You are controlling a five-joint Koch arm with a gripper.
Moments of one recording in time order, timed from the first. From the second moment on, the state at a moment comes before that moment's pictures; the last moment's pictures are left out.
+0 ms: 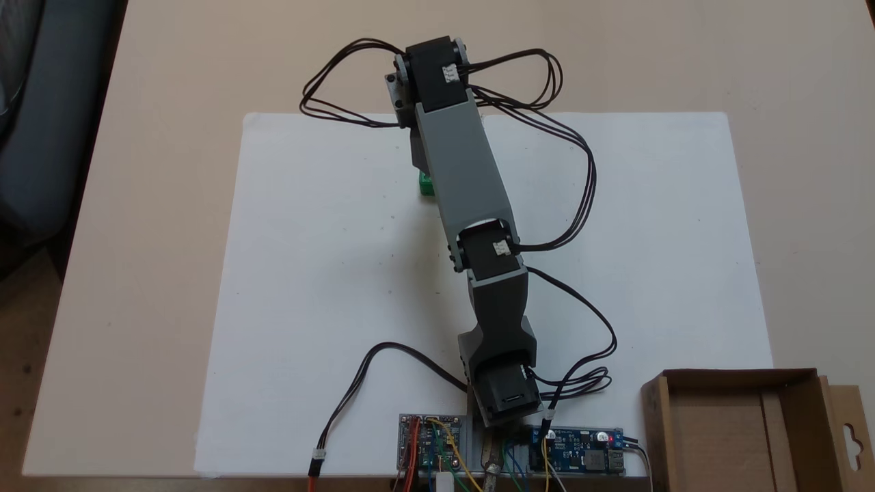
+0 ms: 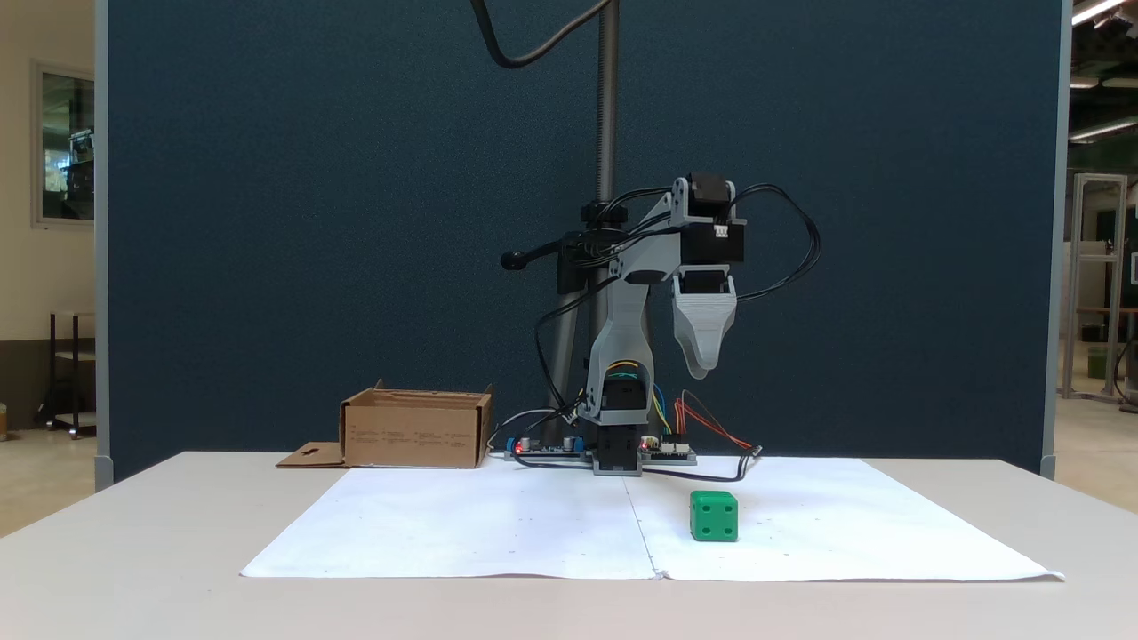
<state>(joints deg) -17.5 74.4 49.4 82.8 19.2</state>
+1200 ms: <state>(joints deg) -15.5 66.9 61.1 68.5 20.6</state>
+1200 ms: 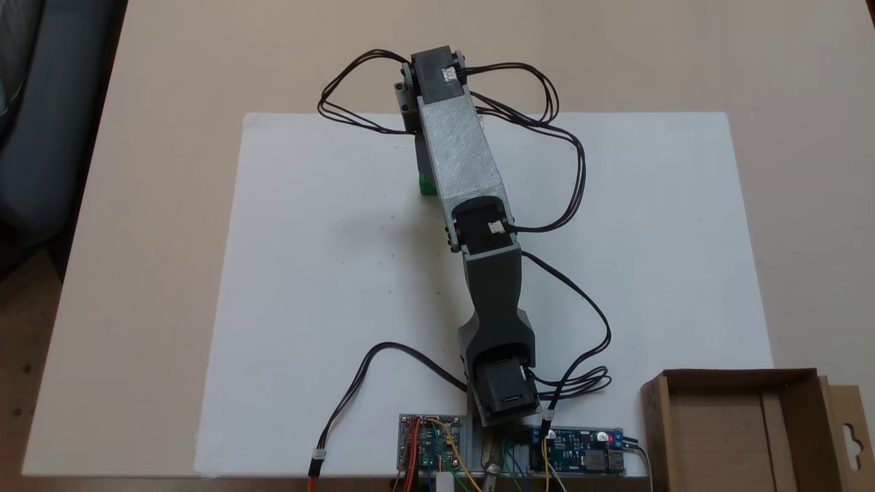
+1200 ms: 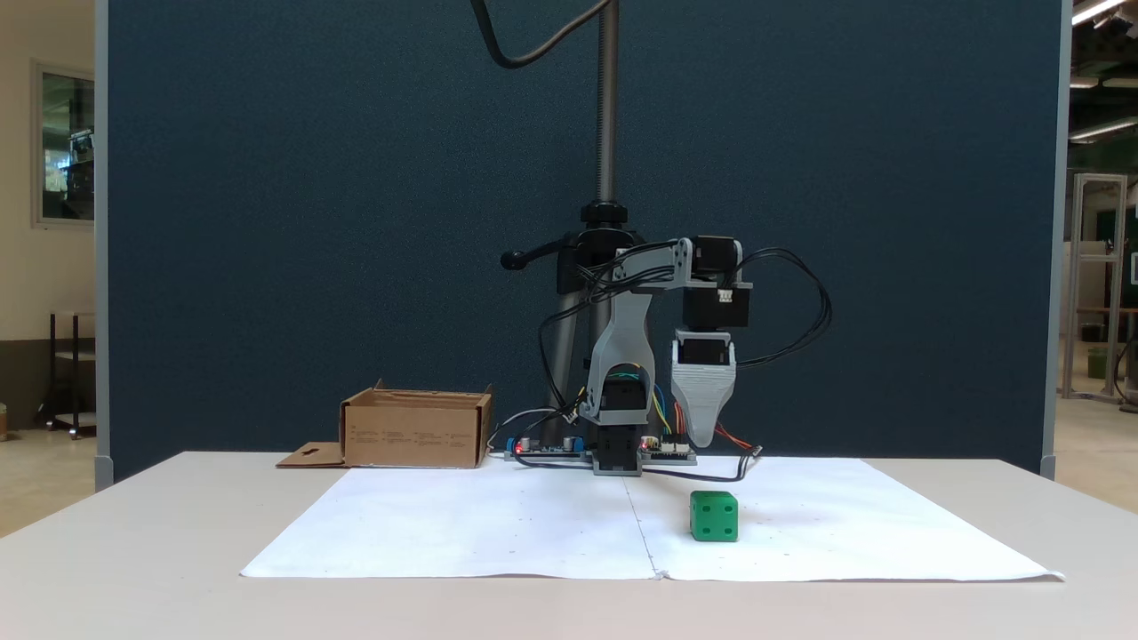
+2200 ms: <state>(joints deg) -18.3 68.1 65.0 65.5 23.5</state>
